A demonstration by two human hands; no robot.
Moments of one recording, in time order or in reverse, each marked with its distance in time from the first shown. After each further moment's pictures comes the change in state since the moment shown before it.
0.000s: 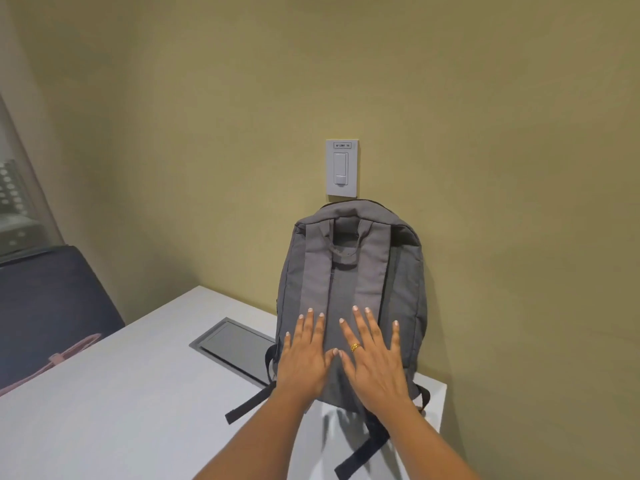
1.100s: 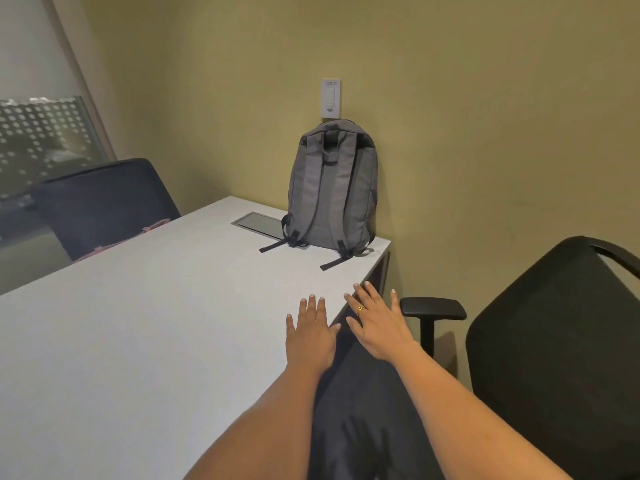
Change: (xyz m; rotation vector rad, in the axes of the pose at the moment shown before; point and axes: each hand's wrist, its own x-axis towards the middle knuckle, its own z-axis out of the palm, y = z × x) left_hand -0.449 0.125 0.004 0.003 -0.135 -0.162; right_hand -0.361 -0.023 -0.257 0.079 -0.546 -0.144
